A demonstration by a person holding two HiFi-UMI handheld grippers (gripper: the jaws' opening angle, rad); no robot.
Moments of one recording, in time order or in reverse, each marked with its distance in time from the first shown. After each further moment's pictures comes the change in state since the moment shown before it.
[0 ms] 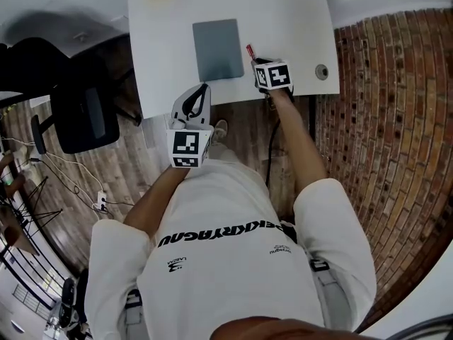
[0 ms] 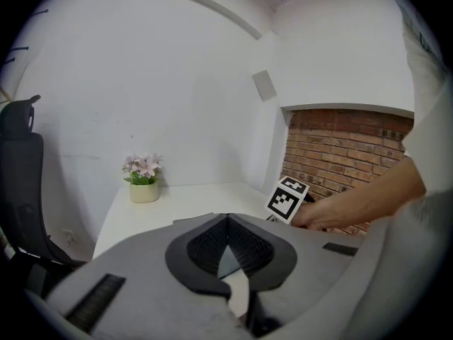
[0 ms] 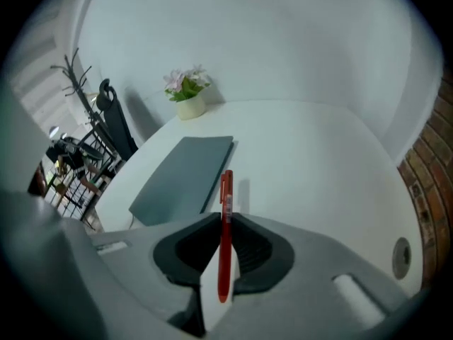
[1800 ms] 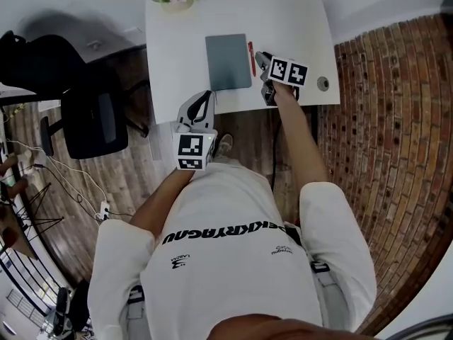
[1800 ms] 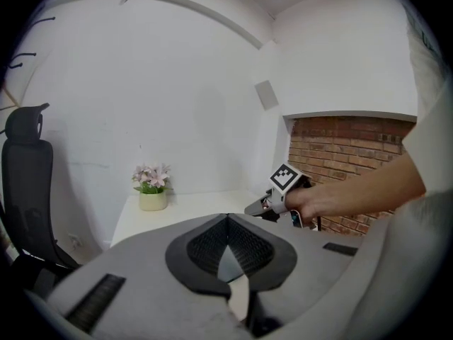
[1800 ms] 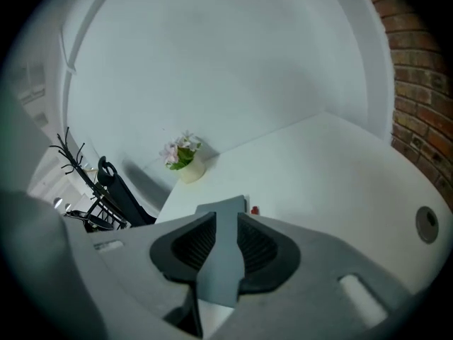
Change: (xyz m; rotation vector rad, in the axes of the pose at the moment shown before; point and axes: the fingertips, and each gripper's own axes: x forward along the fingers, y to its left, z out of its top) left arm -0.035 0.018 0.019 0.001 -0.055 0.022; right arm -0.052 0.022 0.088 0.364 -0.310 0.117
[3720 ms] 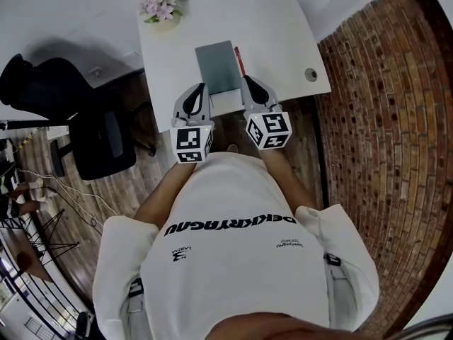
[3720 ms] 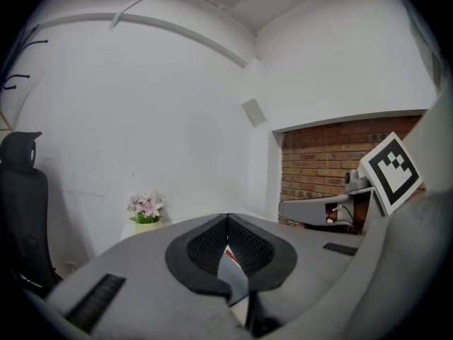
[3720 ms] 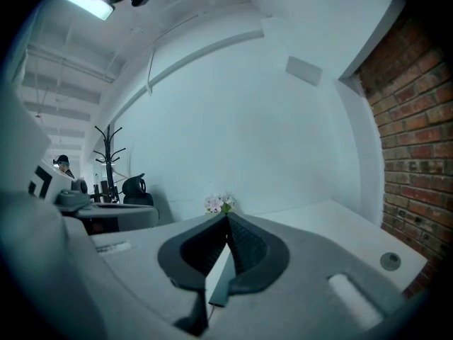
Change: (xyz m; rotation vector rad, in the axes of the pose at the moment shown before) left arm -0.020 -0.030 0.058 0.098 -0.139 -0.025; right arm -0.184 0.138 -0.017 -0.314 -0.576 0.024
